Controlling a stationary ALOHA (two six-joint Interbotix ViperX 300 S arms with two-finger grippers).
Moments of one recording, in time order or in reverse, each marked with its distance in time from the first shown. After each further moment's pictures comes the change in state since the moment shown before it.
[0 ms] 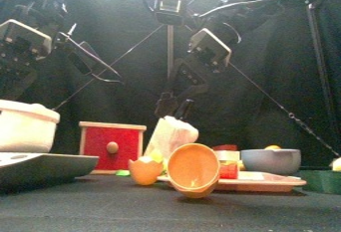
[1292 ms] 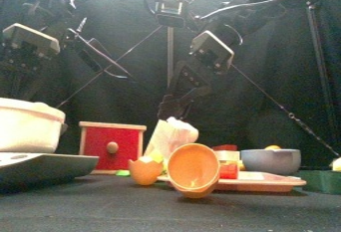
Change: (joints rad) left arm -0.037 0.060 -0.075 0.086 0.055 0.005; right arm 0.002 -0.002 0.009 0.003 -0.003 0.003
